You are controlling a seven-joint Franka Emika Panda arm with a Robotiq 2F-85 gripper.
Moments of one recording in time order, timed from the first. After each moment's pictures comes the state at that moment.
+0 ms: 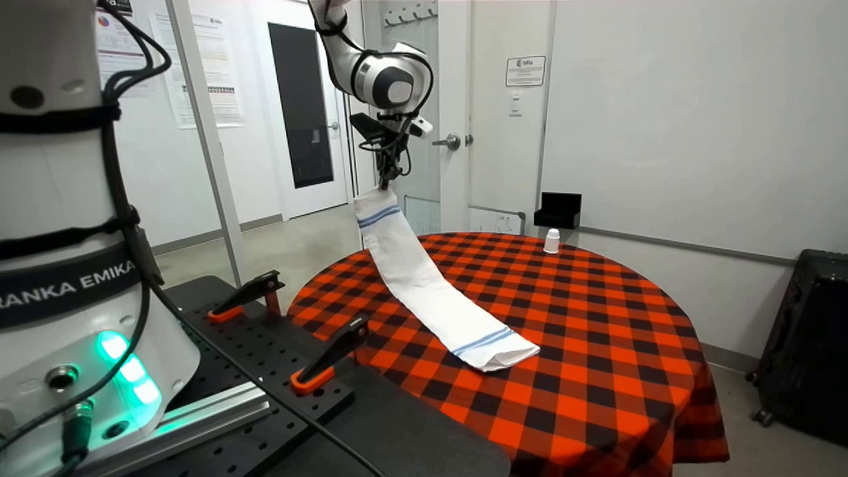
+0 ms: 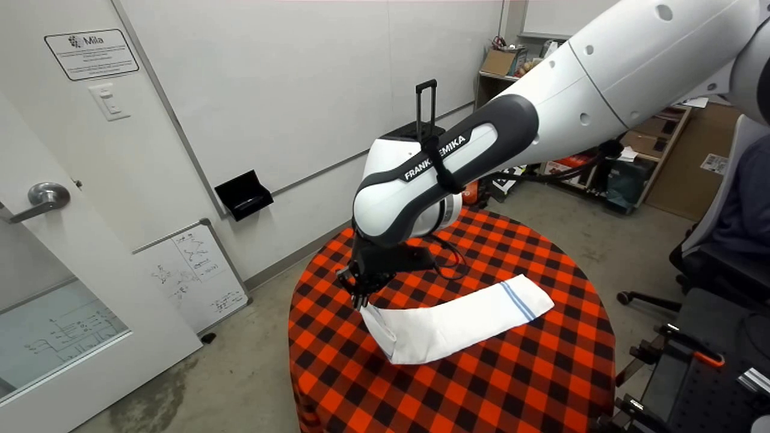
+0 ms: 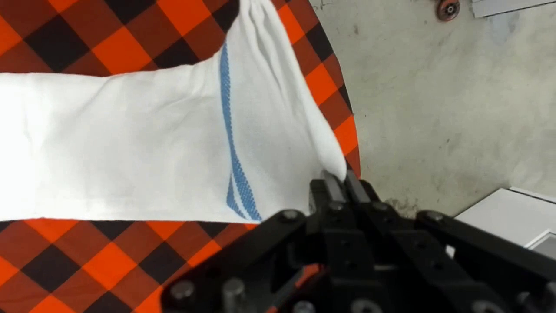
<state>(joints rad) 0.20 0.76 0.17 -1.62 0.36 2.47 0.39</state>
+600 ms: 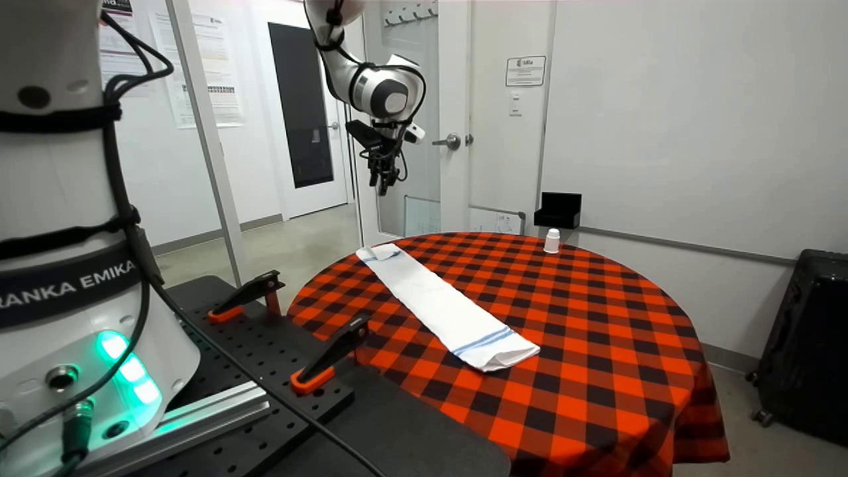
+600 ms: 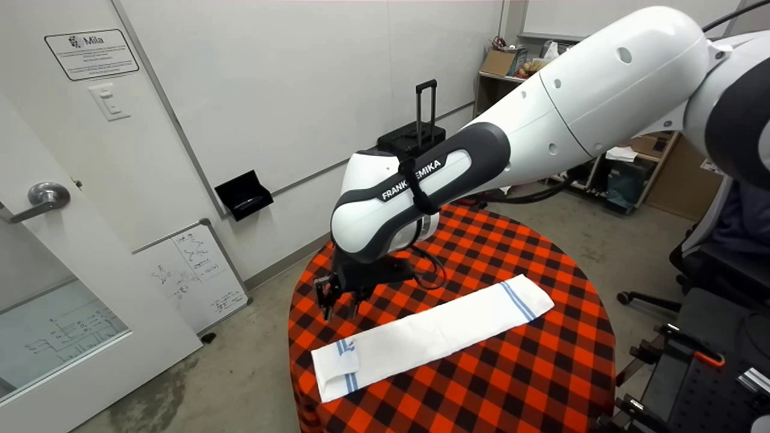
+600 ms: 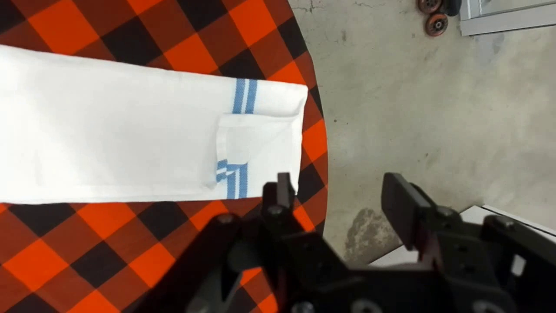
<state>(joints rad) 0.24 0.87 0.18 -1.46 0.34 2.44 0.36</state>
